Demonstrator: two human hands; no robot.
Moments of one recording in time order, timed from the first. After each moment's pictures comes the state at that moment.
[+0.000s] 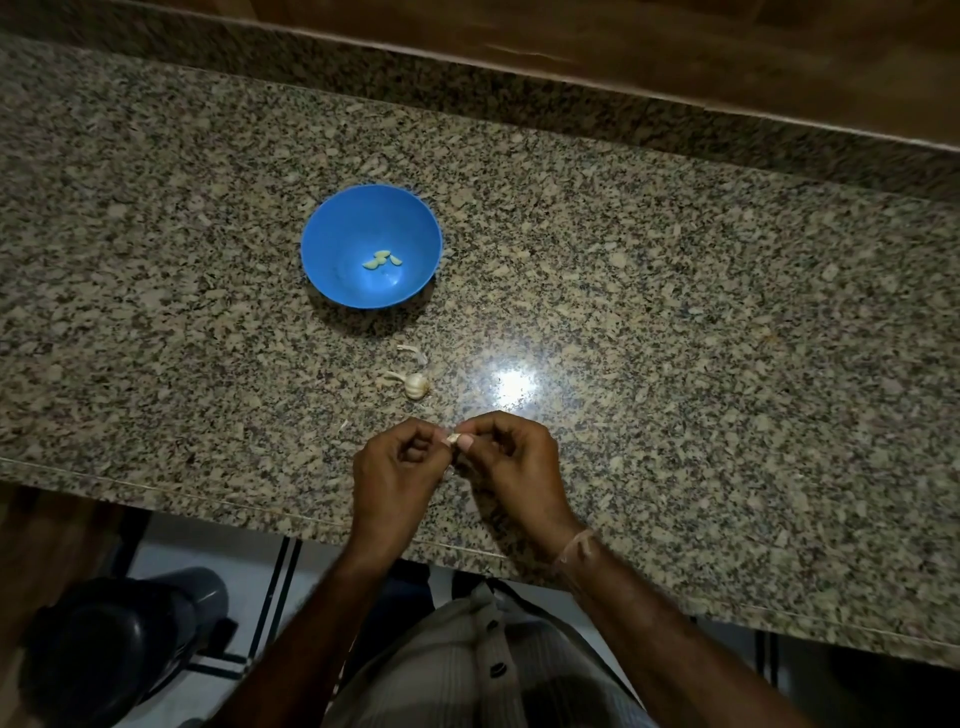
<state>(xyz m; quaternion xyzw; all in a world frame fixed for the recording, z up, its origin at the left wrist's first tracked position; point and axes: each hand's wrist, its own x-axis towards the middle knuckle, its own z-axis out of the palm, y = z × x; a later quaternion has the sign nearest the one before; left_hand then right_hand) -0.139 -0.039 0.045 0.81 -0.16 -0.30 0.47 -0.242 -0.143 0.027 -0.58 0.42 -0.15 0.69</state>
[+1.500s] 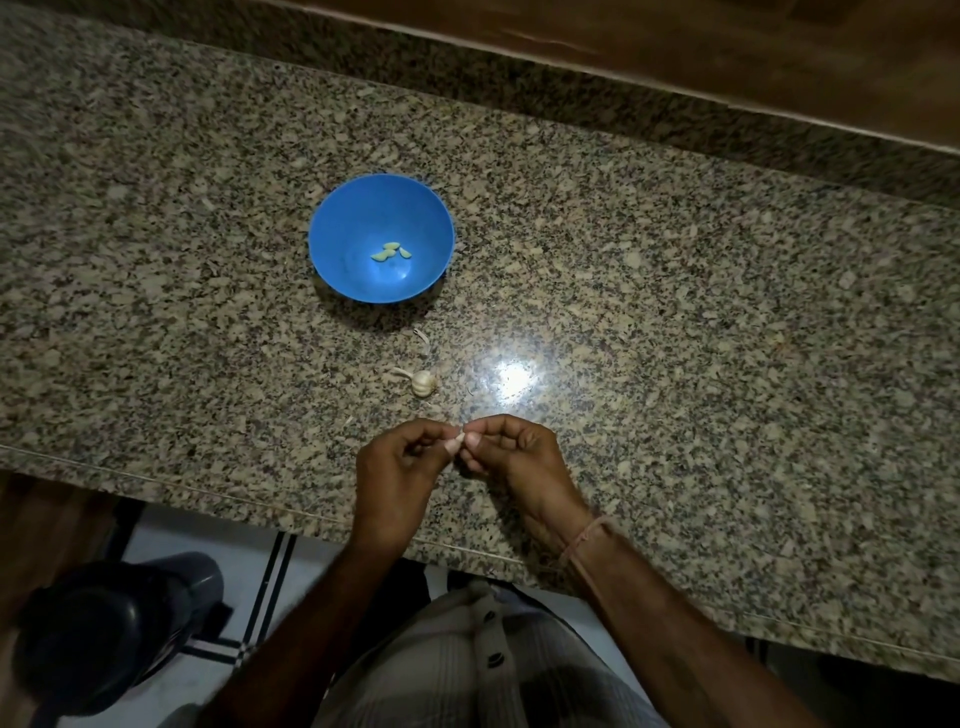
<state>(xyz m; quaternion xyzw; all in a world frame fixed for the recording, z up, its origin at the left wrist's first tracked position) -0.130 -0.032 0.030 0.79 -0.18 -0.31 0.49 -0.234 -0.152 0.016 -0.39 0.44 -0.09 0.80</state>
